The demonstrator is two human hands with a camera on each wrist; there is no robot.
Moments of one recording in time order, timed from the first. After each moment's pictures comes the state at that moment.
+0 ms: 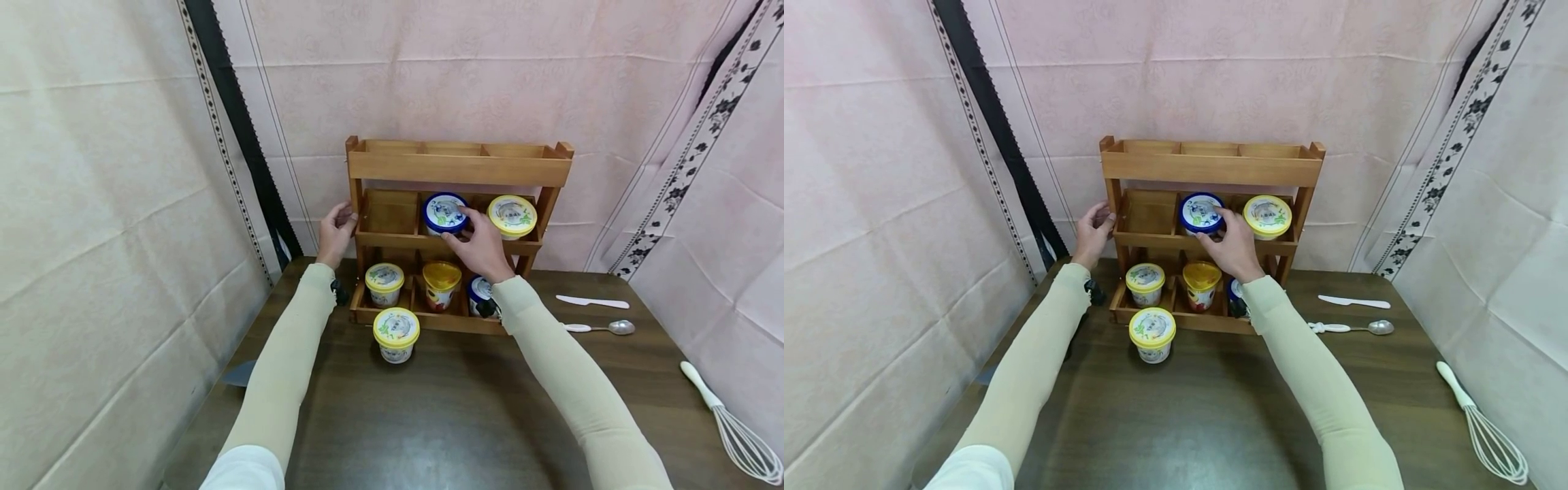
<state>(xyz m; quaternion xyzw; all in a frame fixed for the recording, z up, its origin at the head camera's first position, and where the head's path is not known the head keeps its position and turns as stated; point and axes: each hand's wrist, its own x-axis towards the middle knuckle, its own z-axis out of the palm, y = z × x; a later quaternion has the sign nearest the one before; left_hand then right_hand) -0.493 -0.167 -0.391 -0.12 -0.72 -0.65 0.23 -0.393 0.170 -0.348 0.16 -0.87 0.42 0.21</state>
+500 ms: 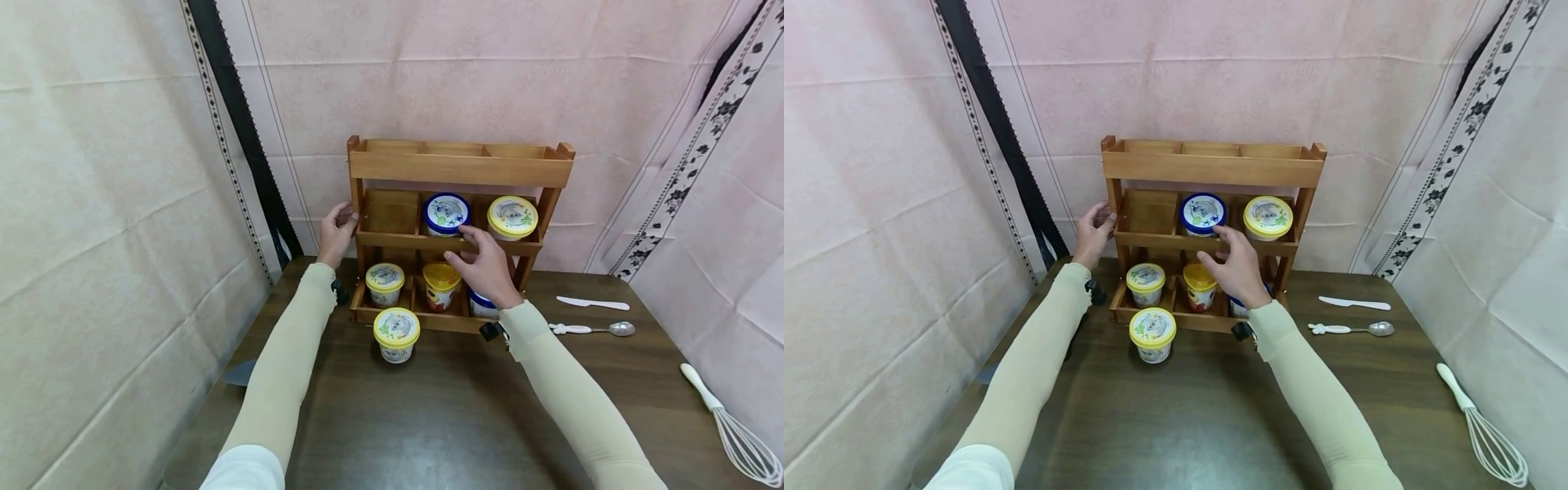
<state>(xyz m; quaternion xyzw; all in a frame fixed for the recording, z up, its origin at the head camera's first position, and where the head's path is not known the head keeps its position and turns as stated) -0.496 -0.169 -0.393 -0.12 -0.72 -0.64 0.23 -0.355 0.171 -0.369 0.16 -0.86 0.45 0.19</state>
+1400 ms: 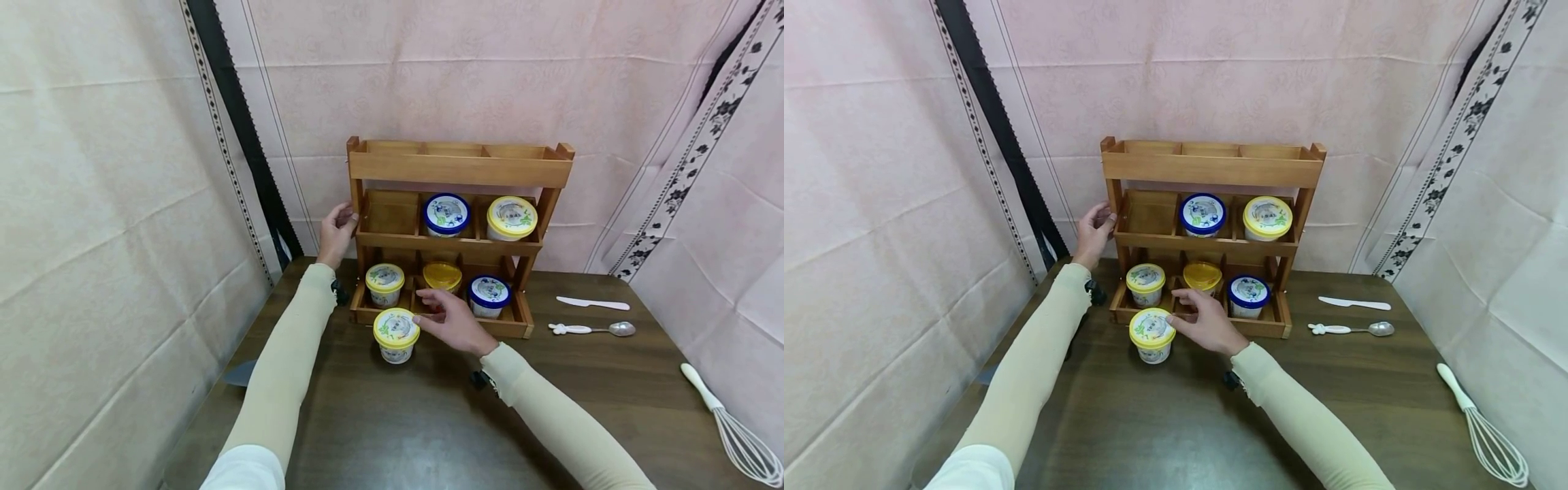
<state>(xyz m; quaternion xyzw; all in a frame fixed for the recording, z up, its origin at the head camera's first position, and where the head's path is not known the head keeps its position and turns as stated) -0.498 -0.170 -0.394 -0.12 -0.72 -0.65 0.23 -0.324 0.135 -0.459 0.25 -0.85 0.46 0.04</state>
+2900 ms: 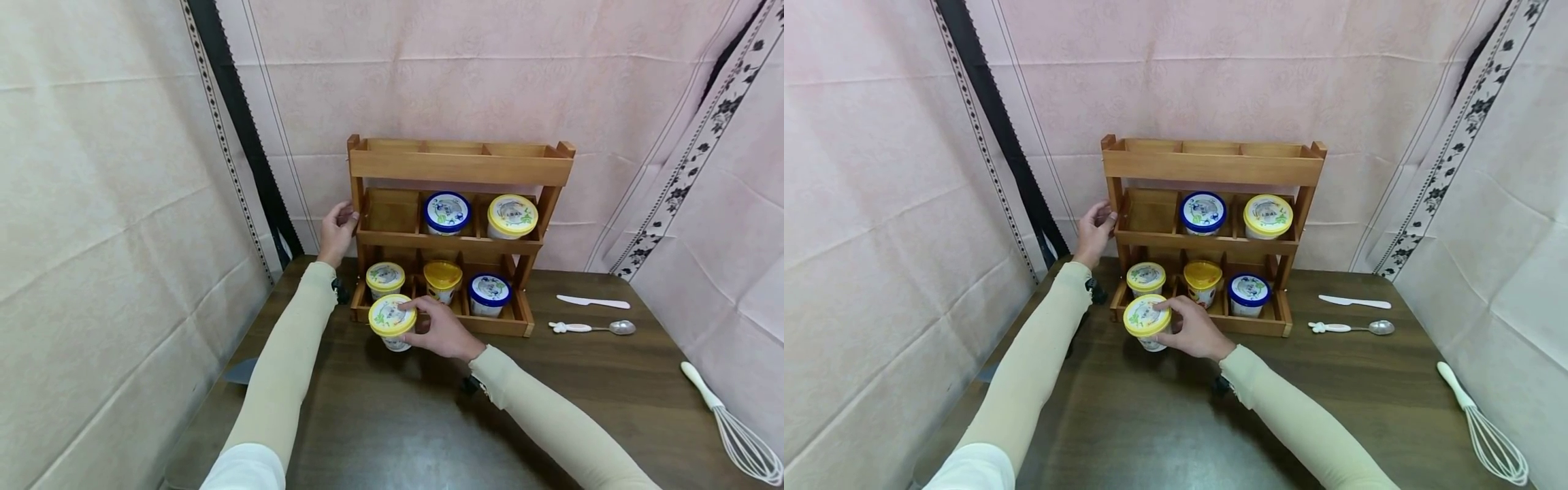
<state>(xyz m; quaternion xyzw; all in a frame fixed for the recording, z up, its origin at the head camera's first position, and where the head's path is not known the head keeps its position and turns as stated) -0.494 -0.167 -0.393 -0.11 -0.73 -0.64 0.23 -0.316 0.110 -0.467 0.30 -0.83 0.46 -0.01</state>
